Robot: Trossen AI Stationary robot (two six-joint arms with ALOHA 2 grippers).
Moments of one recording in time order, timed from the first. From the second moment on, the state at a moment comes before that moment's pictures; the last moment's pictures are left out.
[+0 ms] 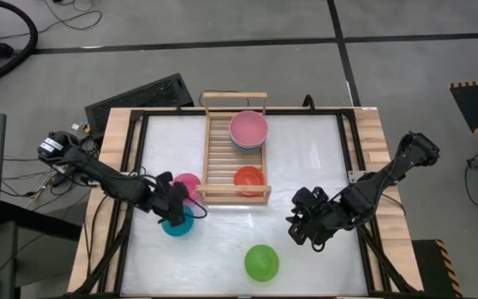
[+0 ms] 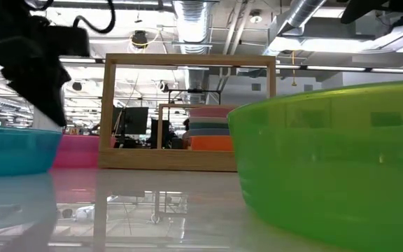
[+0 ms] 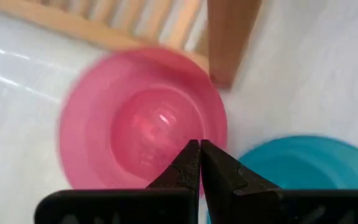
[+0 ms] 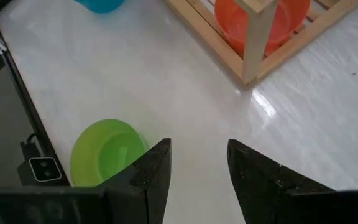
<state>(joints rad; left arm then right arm) -0.43 1.23 0.69 -0.69 -0.44 -0.72 0.62 1.41 1.26 -0.93 0.45 1.22</state>
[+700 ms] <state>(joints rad) -0.42 1.29 0.67 -0.75 -0.20 -0.75 0.62 1.41 1.26 -0.93 0.45 1.23</state>
